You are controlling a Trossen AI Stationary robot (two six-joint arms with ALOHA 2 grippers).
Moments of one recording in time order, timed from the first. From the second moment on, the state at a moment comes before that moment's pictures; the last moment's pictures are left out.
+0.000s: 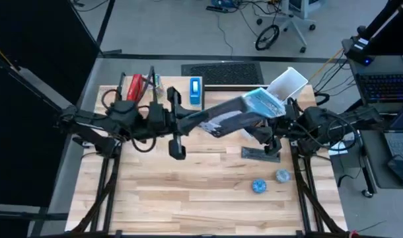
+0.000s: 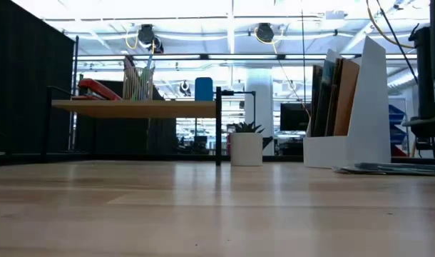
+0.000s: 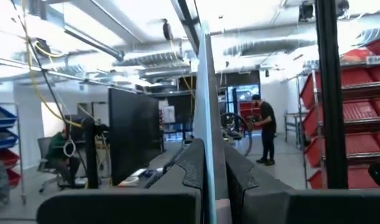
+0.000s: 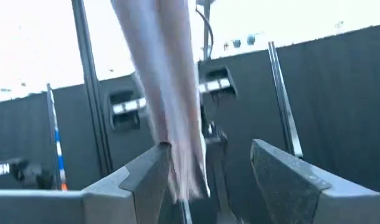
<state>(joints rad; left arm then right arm) -0.23 1.45 1.56 0.29 -0.28 0.20 0.24 0.99 0.89 0.57 0.25 0.10</state>
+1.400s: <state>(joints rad) -0.21 1.46 1.56 0.20 -0.29 0.20 0.24 0.99 0.89 0.62 0.16 -0.09</state>
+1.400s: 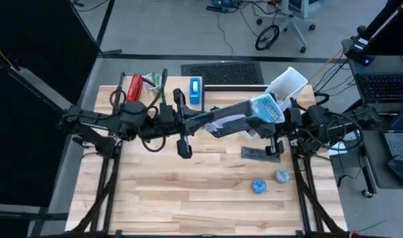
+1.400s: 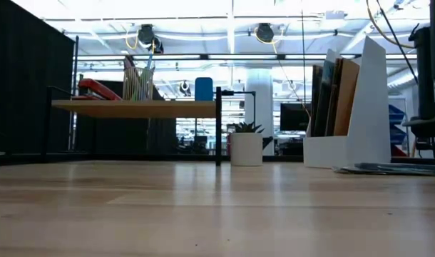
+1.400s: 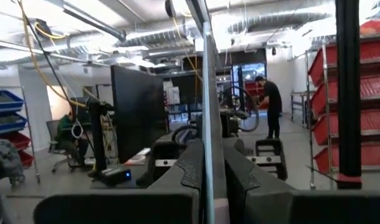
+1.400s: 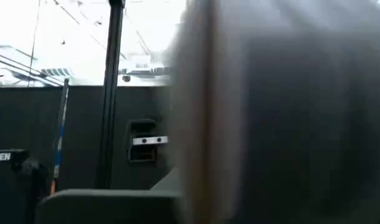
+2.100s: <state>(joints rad) -0.08 1.44 1.56 -0.35 -0.13 -0.15 0.23 0.92 0.89 -0.14 0.22 0.09</state>
